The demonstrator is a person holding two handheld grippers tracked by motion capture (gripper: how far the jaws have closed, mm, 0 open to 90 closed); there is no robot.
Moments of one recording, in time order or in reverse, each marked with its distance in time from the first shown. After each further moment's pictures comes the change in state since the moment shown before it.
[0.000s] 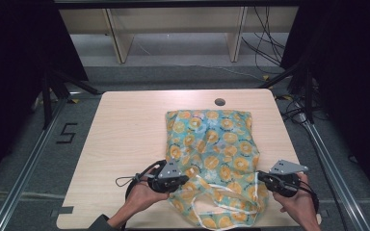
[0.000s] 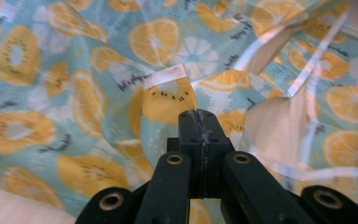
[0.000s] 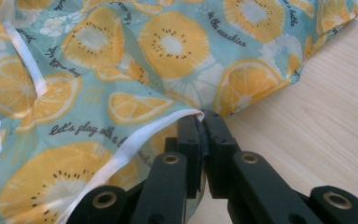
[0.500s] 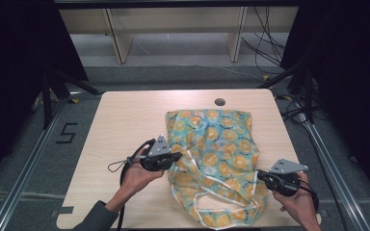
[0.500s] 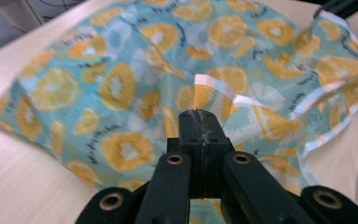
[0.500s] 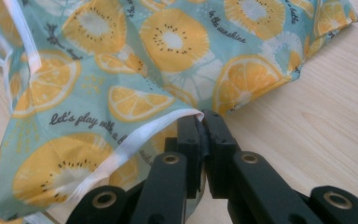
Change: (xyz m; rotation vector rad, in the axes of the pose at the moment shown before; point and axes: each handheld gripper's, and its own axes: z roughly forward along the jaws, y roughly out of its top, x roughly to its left) left arm 0.046 0.026 -0.019 -0.107 0.106 -0.062; right arm -0.001 0.002 0.000 -0.013 0.002 -0.014
